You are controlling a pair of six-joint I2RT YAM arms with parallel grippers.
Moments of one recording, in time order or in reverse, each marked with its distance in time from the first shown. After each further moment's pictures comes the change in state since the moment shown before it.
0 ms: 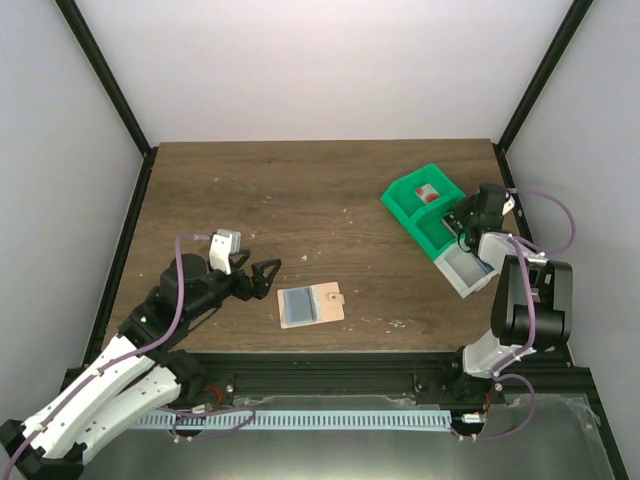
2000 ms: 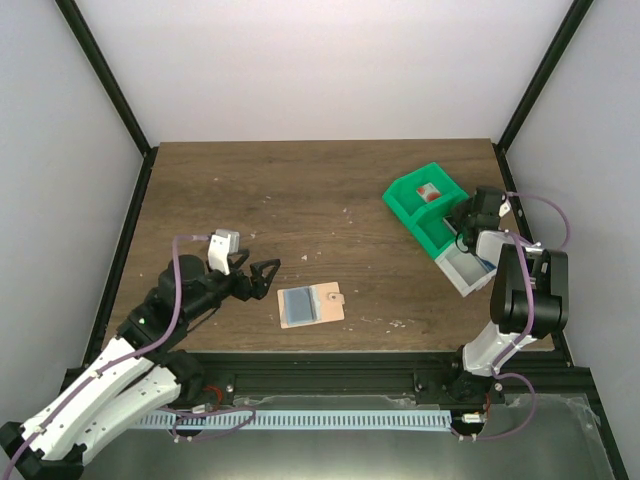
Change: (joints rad) left arm 0.000 -0.013 -0.001 0.000 0.001 0.000; right arm -0.004 0.089 0.009 0.033 -0.015 0.022
